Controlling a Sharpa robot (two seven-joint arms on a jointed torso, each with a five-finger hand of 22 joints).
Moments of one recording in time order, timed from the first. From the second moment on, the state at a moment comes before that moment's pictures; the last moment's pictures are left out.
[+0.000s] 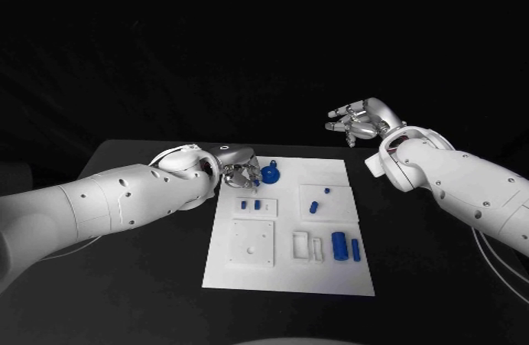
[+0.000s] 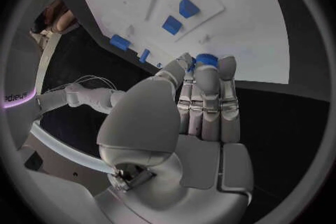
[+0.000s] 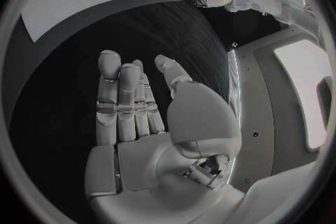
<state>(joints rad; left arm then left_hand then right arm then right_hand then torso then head) 1.26 -0.60 -0.17 1.18 -1.42 -0.23 0.10 1.41 -0.03 0.26 -0.10 0.22 1.20 0.09 0.06 0.07 1.31 0.03 0.06 0.06 1.39 -0.04 1.09 0.48 0.10 1.26 -0.05 0.46 1.31 1.07 -0.64 0.30 1.11 -1.05 -0.36 0.11 1.20 -0.05 0.11 -0.19 0.52 1.02 0.12 0.07 0.07 1.29 0.03 0.21 0.11 1.36 -0.05 0.80 0.90 0.11 1.47 -0.07 0.28 1.30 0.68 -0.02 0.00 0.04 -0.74</state>
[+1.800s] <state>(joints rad) 1.23 -0.56 -0.18 1.11 -1.41 -0.18 0.08 1.41 -0.03 0.26 -0.10 0.22 1.19 0.09 0.06 0.07 1.31 0.03 0.06 0.06 1.39 -0.04 1.09 0.48 0.09 1.26 -0.06 0.46 1.31 1.06 -0.63 0.30 1.11 -1.05 -0.35 0.11 1.20 -0.05 0.11 -0.19 0.52 1.02 0.12 0.07 0.07 1.29 0.03 0.21 0.11 1.36 -0.05 0.80 0.90 0.11 1.47 -0.07 0.28 1.31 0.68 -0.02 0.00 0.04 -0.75</state>
